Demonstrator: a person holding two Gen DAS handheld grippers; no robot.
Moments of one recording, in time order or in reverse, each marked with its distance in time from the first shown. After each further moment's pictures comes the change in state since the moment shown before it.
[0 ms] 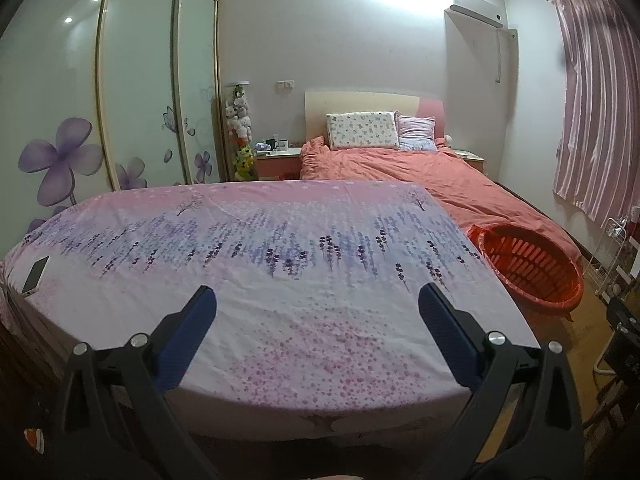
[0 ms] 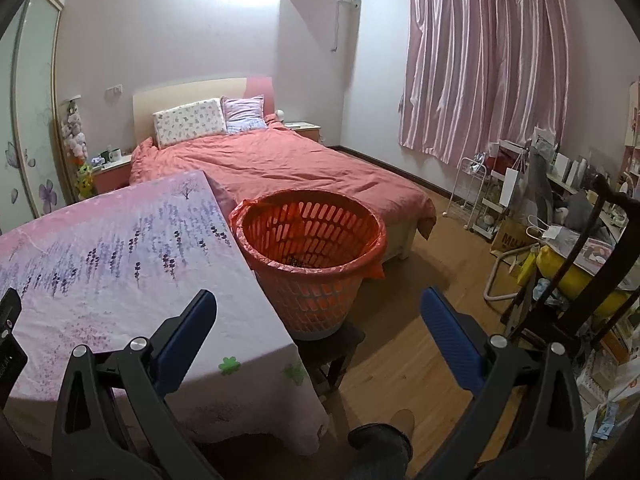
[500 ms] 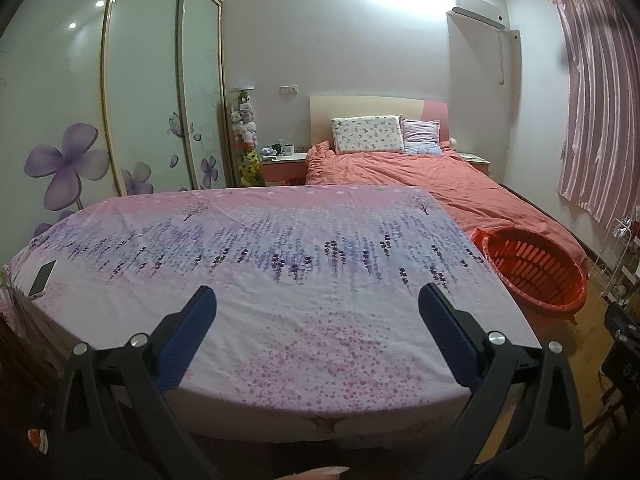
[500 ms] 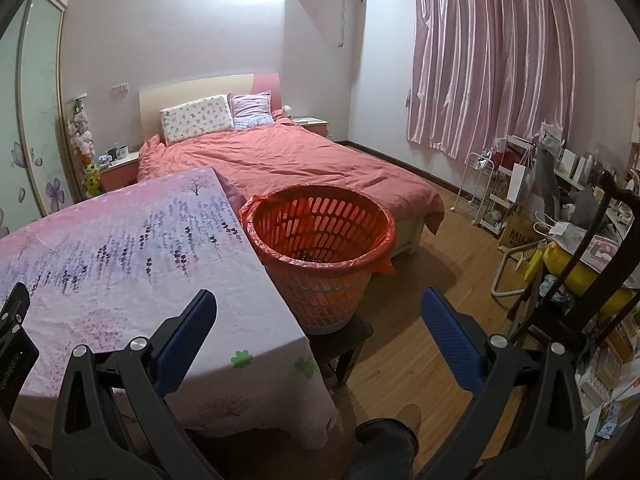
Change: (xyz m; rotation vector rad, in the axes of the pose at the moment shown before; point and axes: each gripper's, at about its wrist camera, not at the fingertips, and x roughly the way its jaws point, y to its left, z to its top) left arm -0.004 -0.001 0.001 0.001 -0.019 0.027; right arm -0.005 0.002 0.001 0.005 0.022 0.032
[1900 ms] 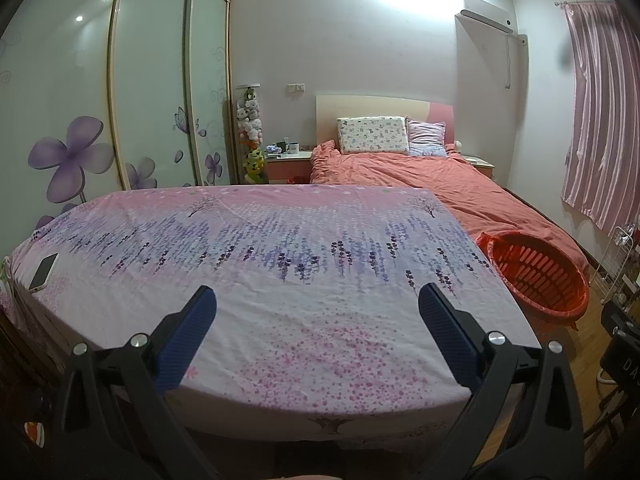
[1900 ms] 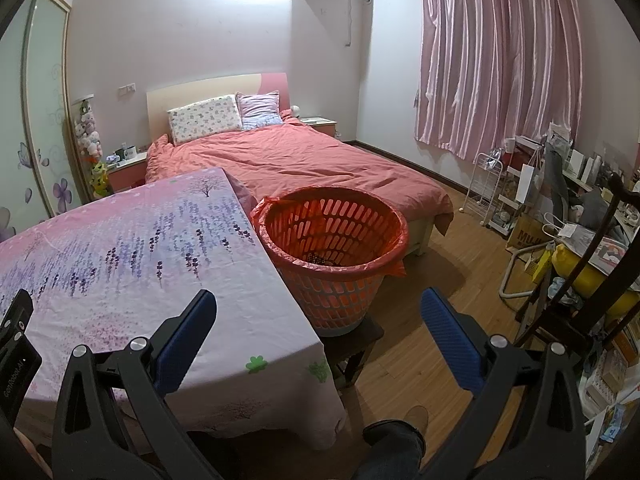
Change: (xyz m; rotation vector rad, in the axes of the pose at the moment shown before) left arm -0.001 0.009 0.001 -0.026 0.002 0.005; right arm 0.003 0.007 0.002 -0.002 0.001 0.030
